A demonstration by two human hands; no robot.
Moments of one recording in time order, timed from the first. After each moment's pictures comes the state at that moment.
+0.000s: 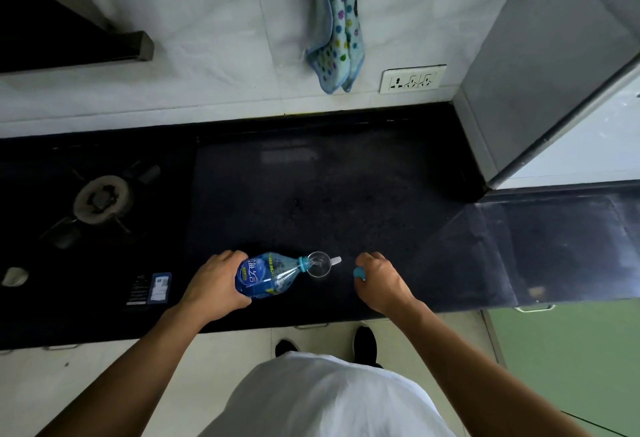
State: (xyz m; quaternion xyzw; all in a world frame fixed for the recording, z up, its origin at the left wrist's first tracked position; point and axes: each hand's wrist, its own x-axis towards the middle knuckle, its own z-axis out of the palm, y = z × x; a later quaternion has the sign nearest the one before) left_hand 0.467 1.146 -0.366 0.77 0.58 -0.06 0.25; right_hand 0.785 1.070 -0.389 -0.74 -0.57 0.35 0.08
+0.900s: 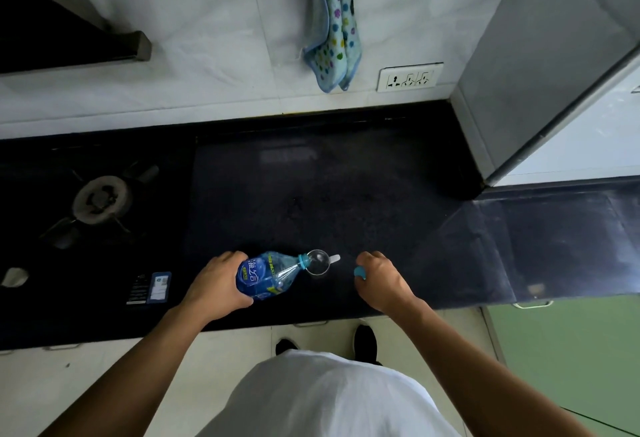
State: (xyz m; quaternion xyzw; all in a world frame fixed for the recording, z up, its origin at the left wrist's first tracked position) left_hand 0.472 1.144 -0.367 0.75 0.60 -0.06 0.28; right_hand 0.788 1.067 -0.391 -0.75 -0.56 0.35 0.07
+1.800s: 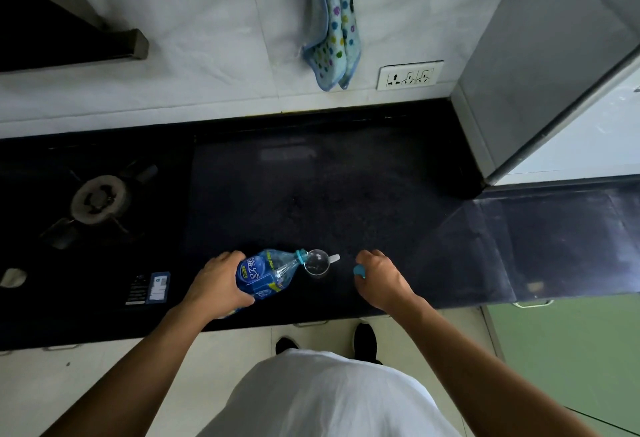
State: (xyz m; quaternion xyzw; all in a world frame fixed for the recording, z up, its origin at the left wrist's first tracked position) left_hand 0.476 1.146 -0.366 0.73 0.62 -0.07 0.28; right_hand 0.789 1.072 -0.391 -0.74 -0.57 0.35 0.06
